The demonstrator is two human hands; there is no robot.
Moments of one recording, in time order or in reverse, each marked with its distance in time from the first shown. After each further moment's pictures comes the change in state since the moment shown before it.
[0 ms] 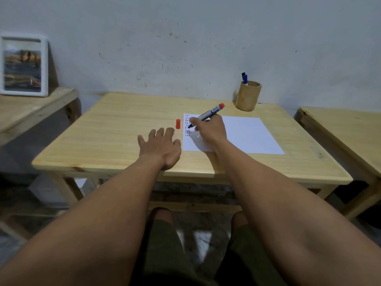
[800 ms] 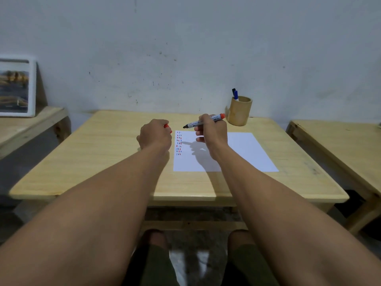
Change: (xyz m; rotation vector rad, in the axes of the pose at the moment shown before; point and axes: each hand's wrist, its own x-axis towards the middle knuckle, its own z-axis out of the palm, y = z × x) left_hand 0.078 0.033 -0.029 -0.659 0.373 -0.257; right_hand 0.017 -0.030 -0.027 0.409 0.100 0.041
